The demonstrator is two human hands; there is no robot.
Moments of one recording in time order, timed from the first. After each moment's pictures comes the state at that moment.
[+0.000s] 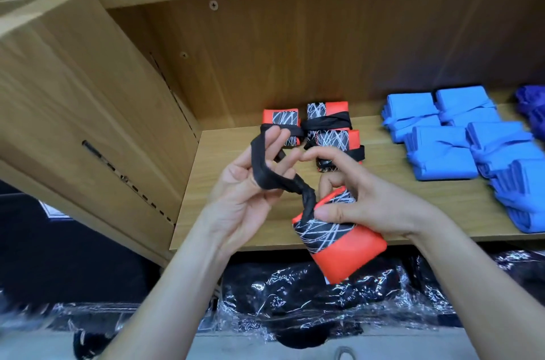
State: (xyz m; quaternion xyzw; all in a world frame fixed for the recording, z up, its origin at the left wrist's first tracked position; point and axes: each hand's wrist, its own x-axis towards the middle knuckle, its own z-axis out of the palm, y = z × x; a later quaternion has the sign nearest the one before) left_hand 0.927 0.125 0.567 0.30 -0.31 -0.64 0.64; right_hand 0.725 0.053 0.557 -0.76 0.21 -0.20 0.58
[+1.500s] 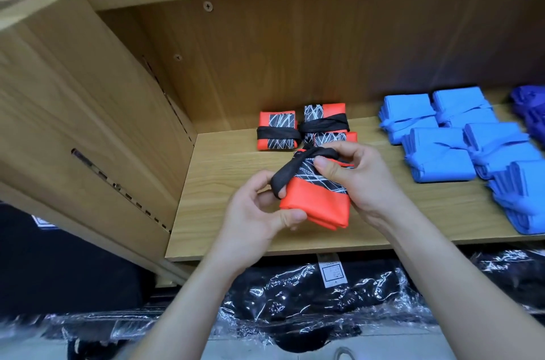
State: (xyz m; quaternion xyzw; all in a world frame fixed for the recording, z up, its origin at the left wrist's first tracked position) left_hand 0.914 0.134 0.547 0.50 -0.48 -0.46 0.55; right_hand 0.757 0.038 0.542 -0.56 0.34 -0.44 0.61
